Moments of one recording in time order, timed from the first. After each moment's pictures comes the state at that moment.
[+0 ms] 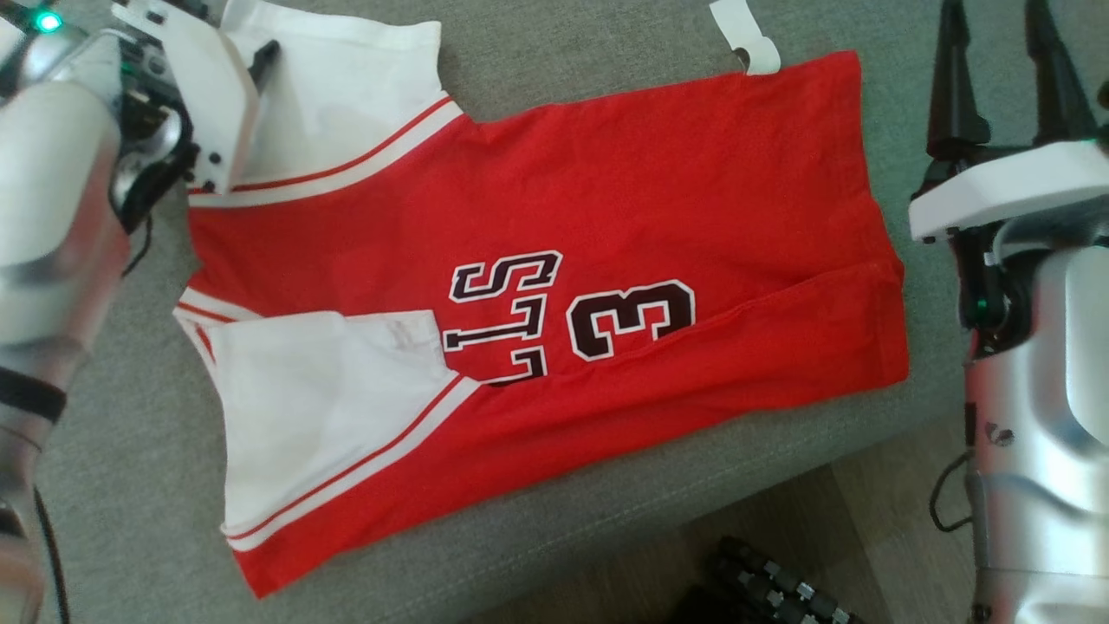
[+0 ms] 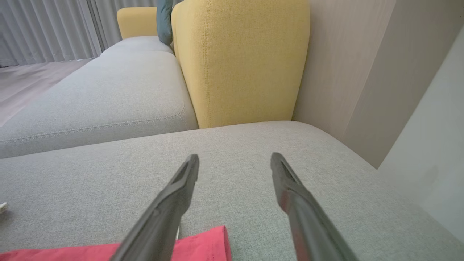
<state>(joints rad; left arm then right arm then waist) -1.12 0.43 -0.81 0.78 -0.48 -0.13 0.32 -0.58 -0.05 -0.10 0.26 0.13 0.12 0.03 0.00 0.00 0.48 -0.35</state>
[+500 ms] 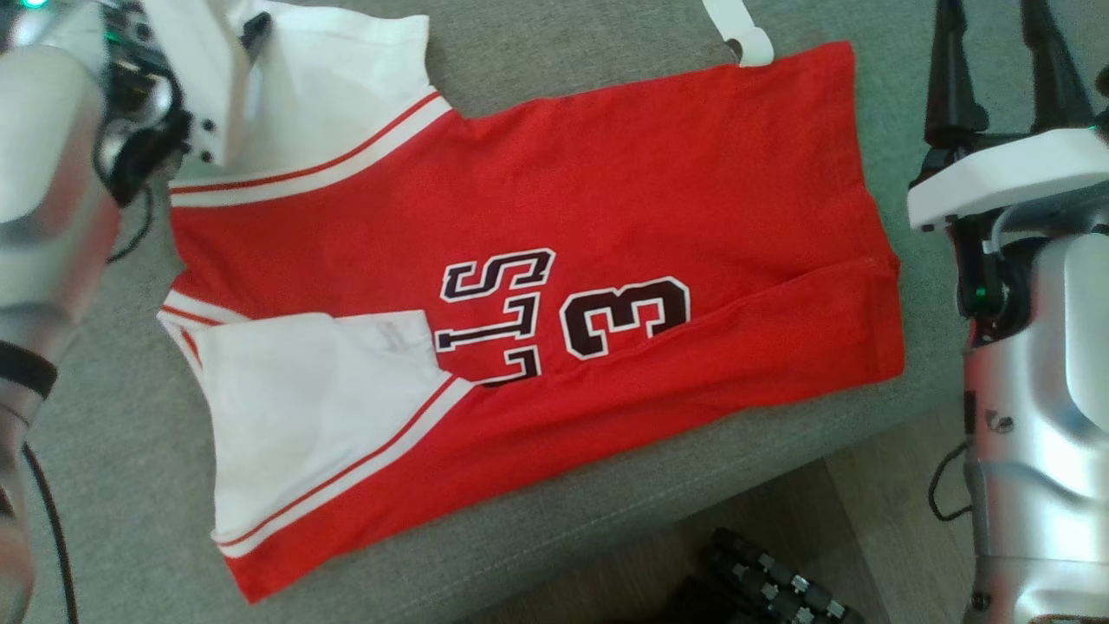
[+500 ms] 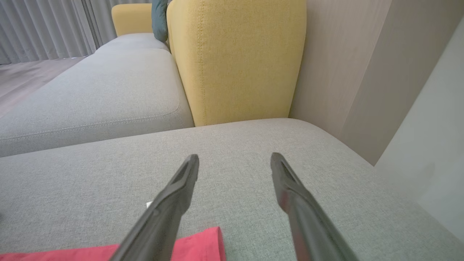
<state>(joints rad) -1.20 0.43 -0.93 0.84 -0.67 -0.13 0.33 -0.61 -0.05 -0.10 0.30 0.14 0.12 0.02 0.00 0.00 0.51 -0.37</state>
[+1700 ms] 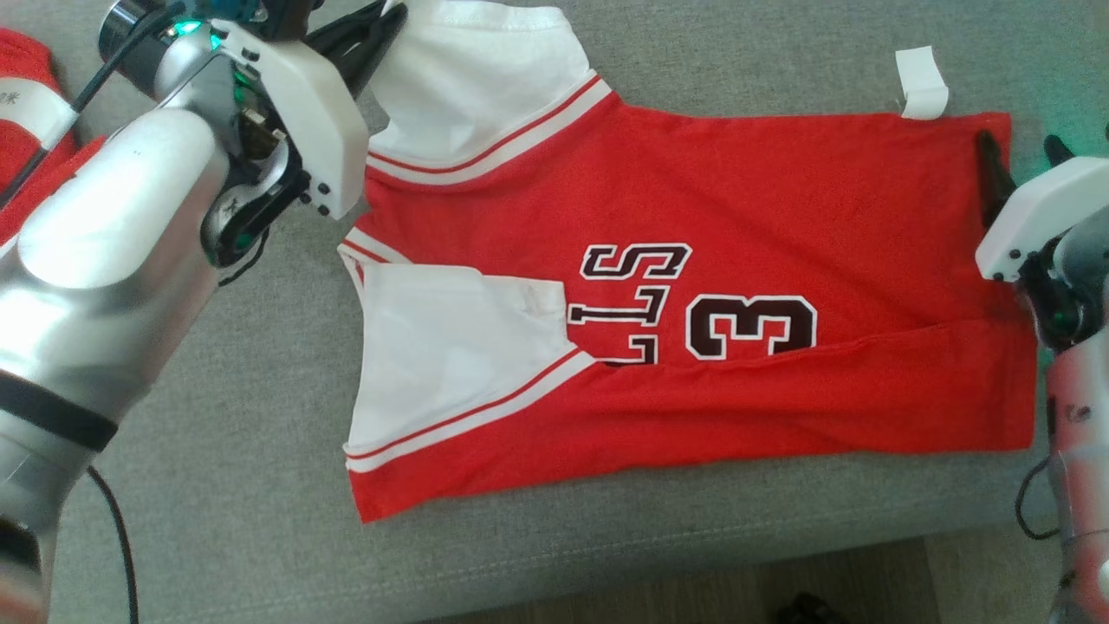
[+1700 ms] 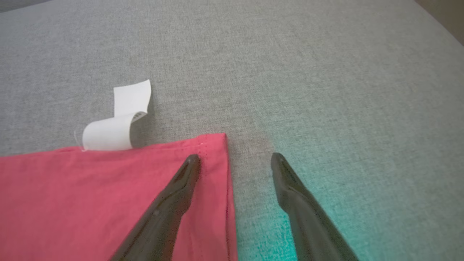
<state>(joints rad) -1.12 0.44 -1.03 0.56 -0.74 -0.10 0.05 -0.67 -0.21 -0.16 0.65 0.14 0.12 0.32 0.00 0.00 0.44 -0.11</state>
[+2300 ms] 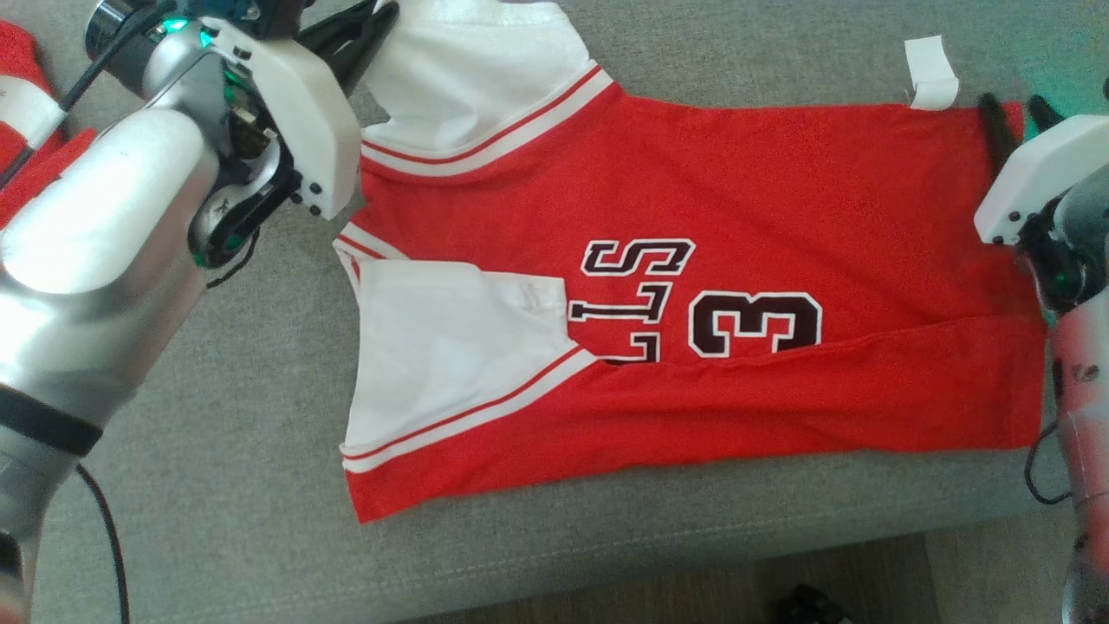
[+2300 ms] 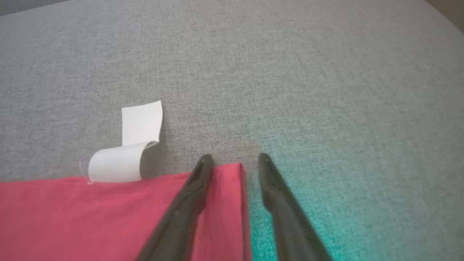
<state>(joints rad) -1.11 0.47 -1.03 0.51 -0.74 -0.07 0.08 -0.77 -0.25 -0.08 0.76 0.19 0.12 0.30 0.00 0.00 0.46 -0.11</state>
